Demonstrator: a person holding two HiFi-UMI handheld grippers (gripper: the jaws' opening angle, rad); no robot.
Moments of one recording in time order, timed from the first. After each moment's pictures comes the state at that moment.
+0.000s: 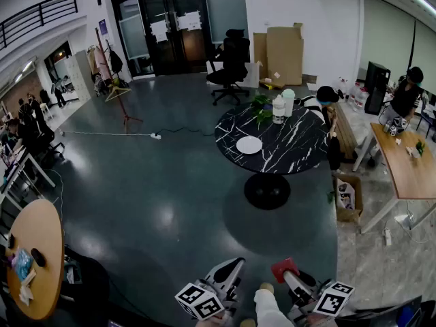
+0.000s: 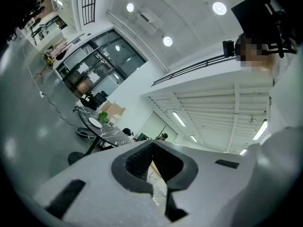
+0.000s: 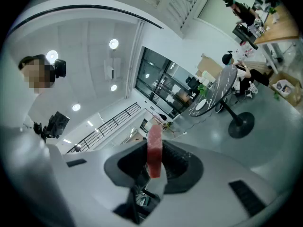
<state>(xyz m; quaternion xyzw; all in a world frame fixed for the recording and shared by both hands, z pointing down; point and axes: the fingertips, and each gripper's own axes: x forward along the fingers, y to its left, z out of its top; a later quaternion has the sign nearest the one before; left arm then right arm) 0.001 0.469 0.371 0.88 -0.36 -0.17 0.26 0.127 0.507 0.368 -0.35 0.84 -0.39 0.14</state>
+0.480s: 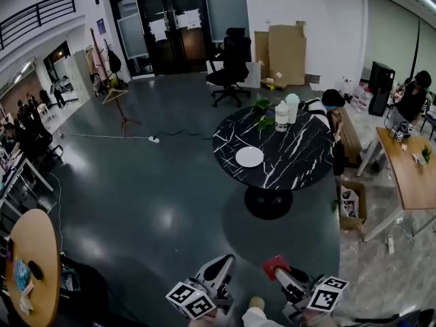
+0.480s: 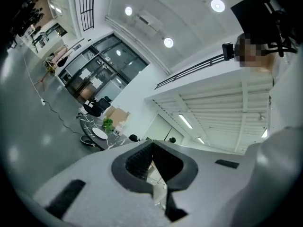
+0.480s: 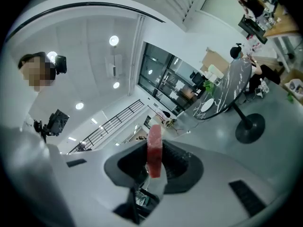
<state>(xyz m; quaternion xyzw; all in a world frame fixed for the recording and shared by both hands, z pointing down) -0.020 0.342 0.355 0.87 -0.39 -0.17 0.24 0.111 0.375 0.365 -0.32 0.85 -0.39 0.14</state>
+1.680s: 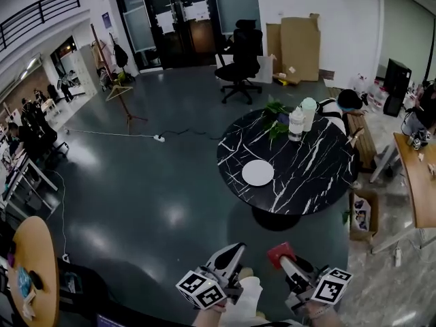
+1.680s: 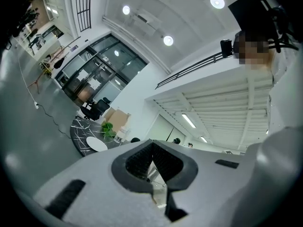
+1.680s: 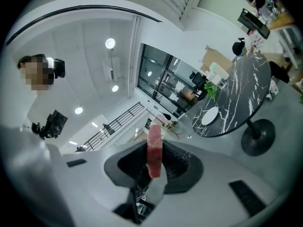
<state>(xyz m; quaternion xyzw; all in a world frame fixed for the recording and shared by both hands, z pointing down) 0.010 0.159 0.363 0.88 -0.39 -0.17 0.22 0.124 0.187 0.365 -0.31 0.85 -0.39 0.15</state>
